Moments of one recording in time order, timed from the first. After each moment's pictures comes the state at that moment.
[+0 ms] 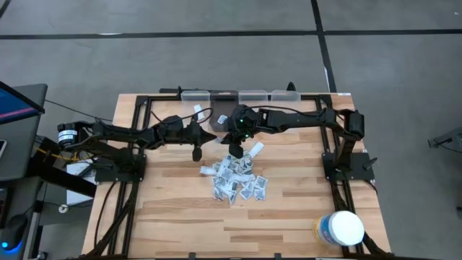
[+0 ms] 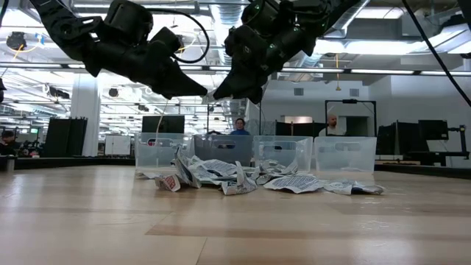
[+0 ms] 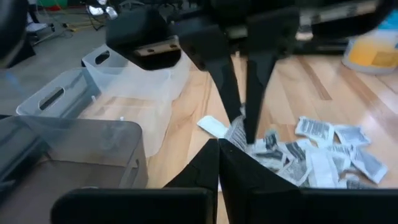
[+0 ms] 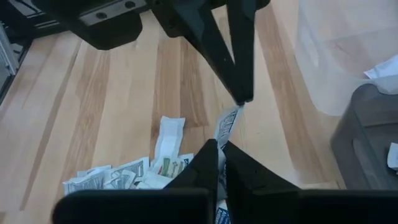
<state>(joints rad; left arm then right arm) 0.25 1.14 0.45 0.58 0.13 0.13 -0.20 1.83 1.30 -0.18 -0.28 0.05</state>
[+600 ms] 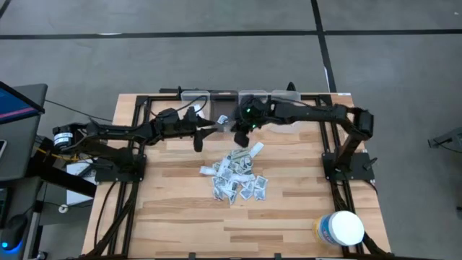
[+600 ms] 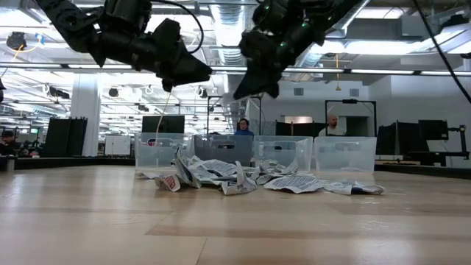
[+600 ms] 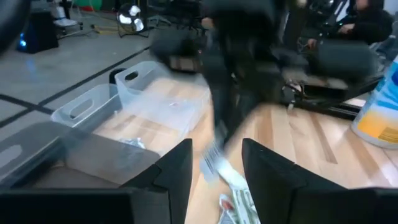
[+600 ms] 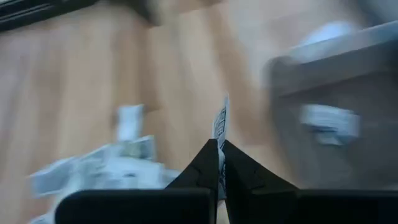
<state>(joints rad) 0.30 1.08 0.51 0.54 0.10 -0.07 -0.29 1.73 1.30 -0.34 -0.16 0.04</state>
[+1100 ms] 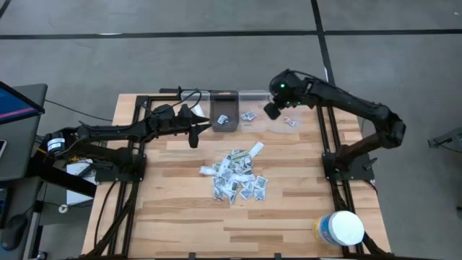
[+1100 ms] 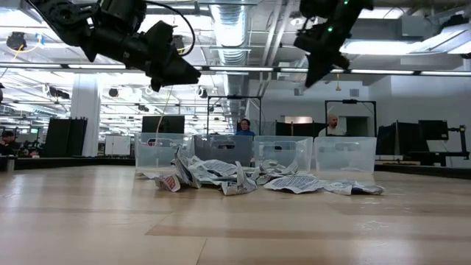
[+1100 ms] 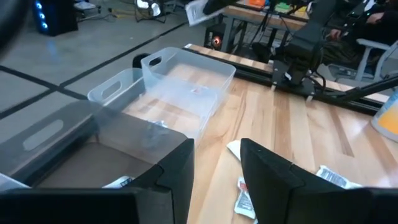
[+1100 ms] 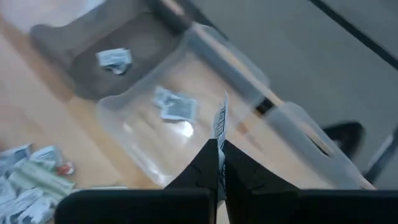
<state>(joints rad) 0.37 0.99 0.51 0.38 0.10 -0.07 -0.52 1.40 1.30 -0.84 0.23 0.16</state>
